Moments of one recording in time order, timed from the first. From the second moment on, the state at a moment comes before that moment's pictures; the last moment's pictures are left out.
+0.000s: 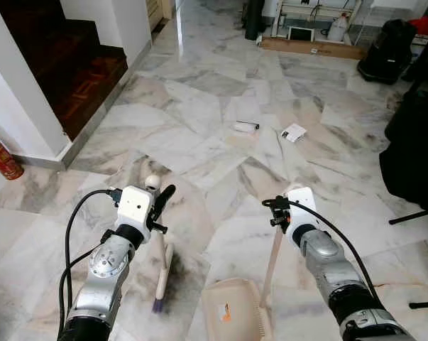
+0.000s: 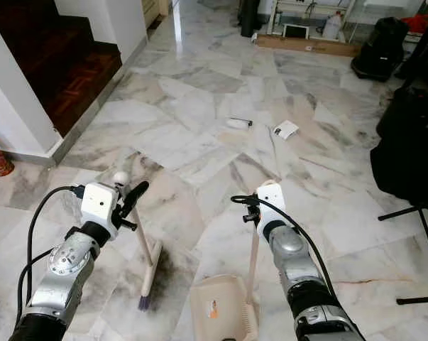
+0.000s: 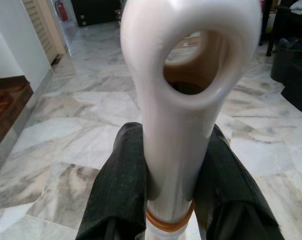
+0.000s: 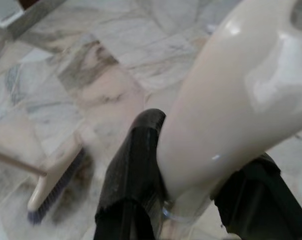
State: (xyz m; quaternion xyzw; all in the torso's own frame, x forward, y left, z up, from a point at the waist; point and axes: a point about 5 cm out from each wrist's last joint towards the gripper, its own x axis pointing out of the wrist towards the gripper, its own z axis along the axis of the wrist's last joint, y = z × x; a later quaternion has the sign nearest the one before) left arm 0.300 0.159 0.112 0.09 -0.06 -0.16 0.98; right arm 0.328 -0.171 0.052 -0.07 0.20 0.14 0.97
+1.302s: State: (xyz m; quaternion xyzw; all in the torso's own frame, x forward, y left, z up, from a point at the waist) left arm 0.300 0.159 0.111 0.09 -0.06 -0.16 0.98; right arm 0.309 -0.169 0.048 -0.11 0.22 0.29 0.92
